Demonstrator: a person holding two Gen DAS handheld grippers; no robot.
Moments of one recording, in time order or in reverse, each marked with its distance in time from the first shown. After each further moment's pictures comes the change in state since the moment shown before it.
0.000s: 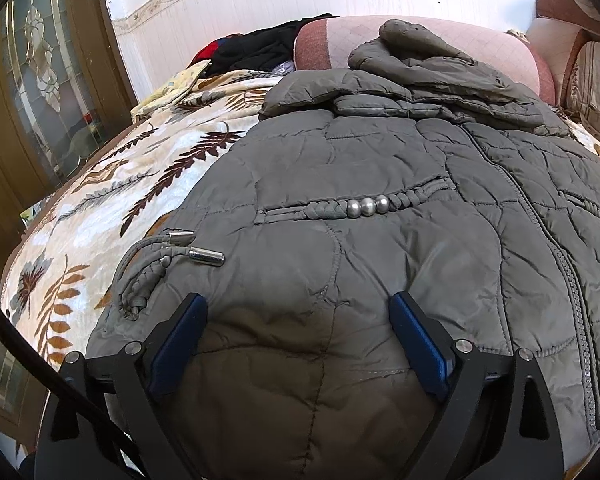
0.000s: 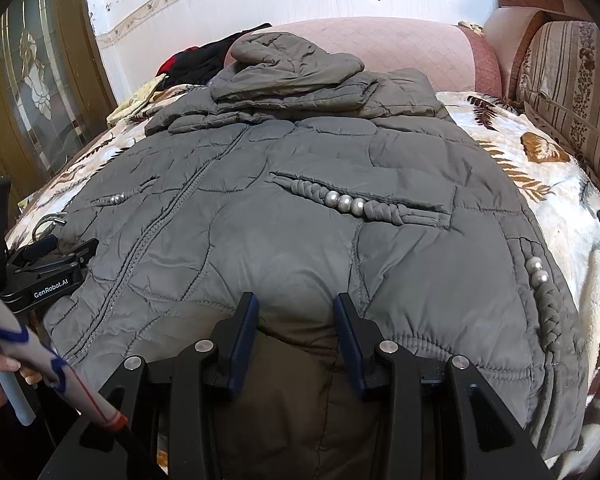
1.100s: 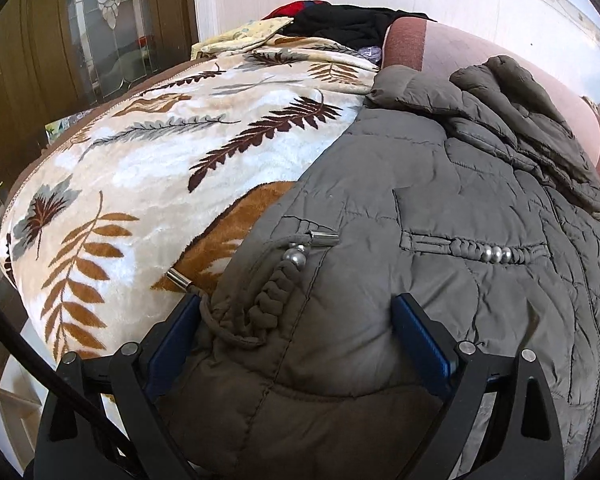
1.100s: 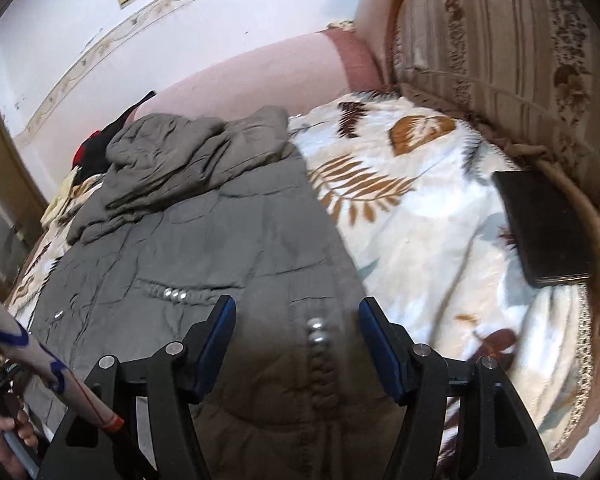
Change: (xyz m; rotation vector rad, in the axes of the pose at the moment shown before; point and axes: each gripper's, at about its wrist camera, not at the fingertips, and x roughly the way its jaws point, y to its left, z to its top) left arm 0.029 0.086 0.008 -0.286 0.101 0.037; right arm -0.049 -0.110 0.022 0.328 -0.105 -0.180
